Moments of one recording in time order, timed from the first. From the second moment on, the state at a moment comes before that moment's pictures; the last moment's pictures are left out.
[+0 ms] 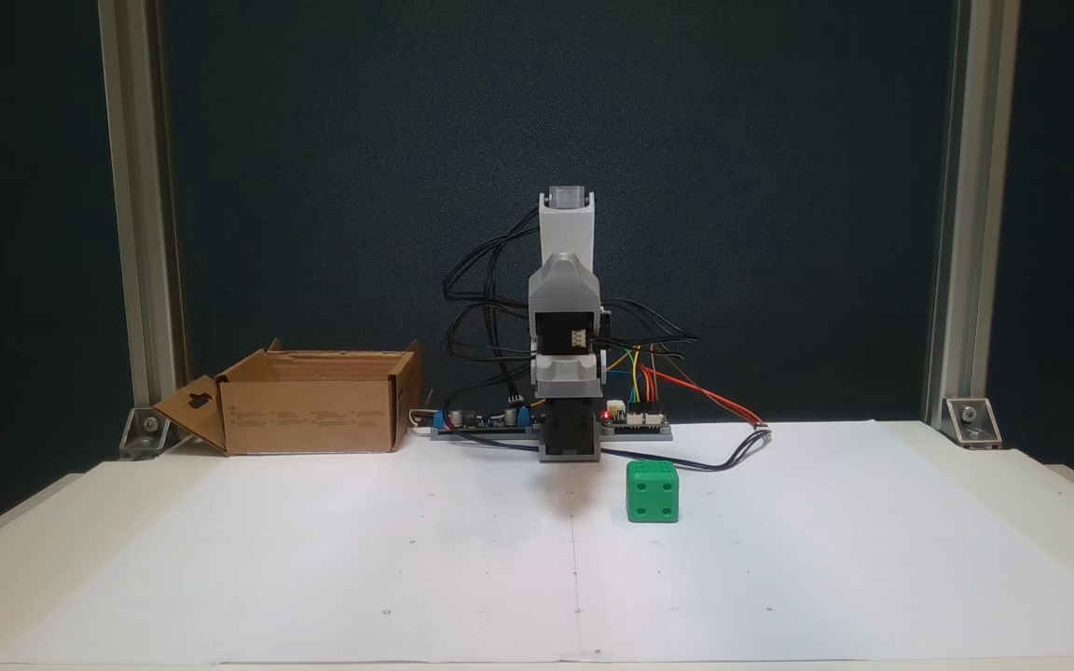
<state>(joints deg) 0.8 129.4 176.4 -81.8 -0.5</state>
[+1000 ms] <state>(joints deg) 0.8 129.4 176.4 -81.7 -0.5</state>
